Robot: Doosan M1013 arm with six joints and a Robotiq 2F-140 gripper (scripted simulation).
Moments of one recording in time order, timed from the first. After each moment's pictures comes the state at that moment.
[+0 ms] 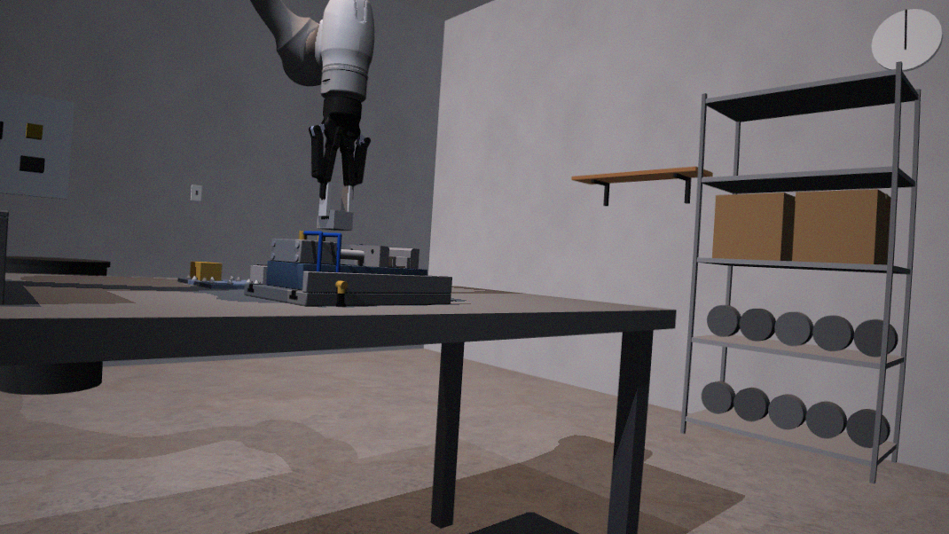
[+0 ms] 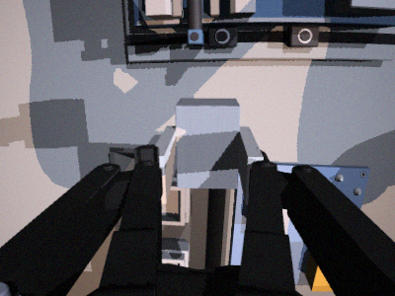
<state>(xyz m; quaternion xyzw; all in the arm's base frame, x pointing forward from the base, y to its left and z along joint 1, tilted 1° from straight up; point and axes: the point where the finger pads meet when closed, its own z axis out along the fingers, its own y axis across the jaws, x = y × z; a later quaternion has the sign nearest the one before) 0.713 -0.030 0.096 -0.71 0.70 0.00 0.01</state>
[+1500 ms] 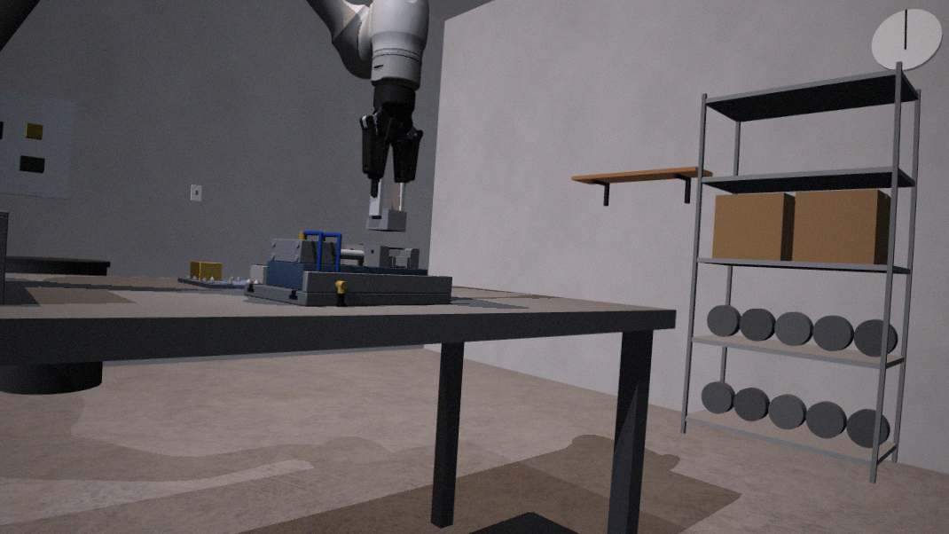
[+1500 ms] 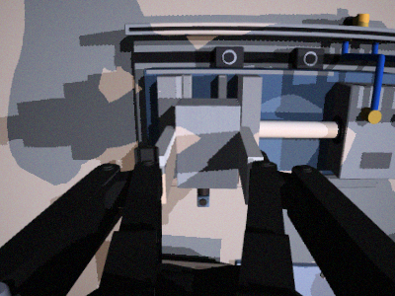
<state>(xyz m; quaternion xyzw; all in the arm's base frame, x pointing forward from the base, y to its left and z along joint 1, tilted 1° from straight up) 0.724 -0.182 0.093 -0.72 0.69 0.00 0.01</state>
